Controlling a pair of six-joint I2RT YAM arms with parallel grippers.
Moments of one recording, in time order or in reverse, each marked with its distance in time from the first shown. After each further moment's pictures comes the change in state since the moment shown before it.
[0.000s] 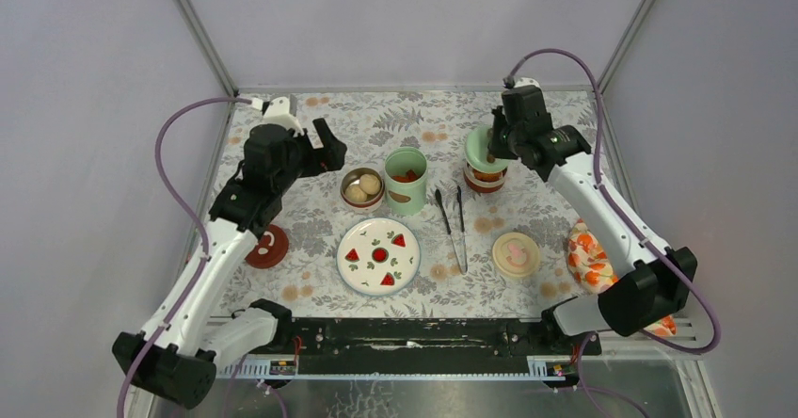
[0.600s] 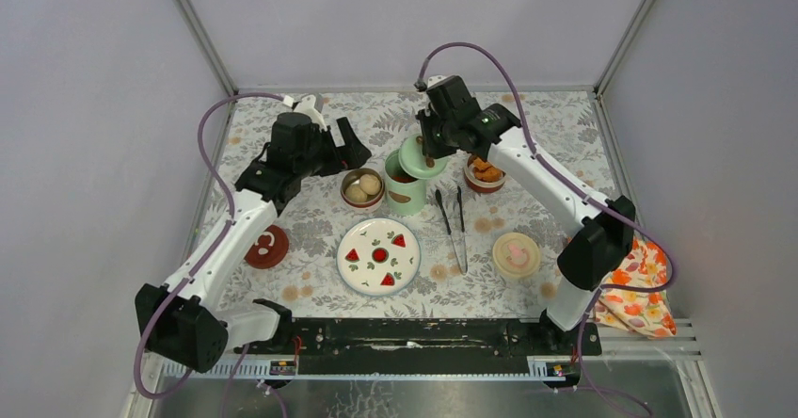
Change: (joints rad) left arm 0.000 0.215 0.056 0.012 0.213 -0.103; right arm 0.265 0.324 0.353 -0.097 -0.138 -0.130
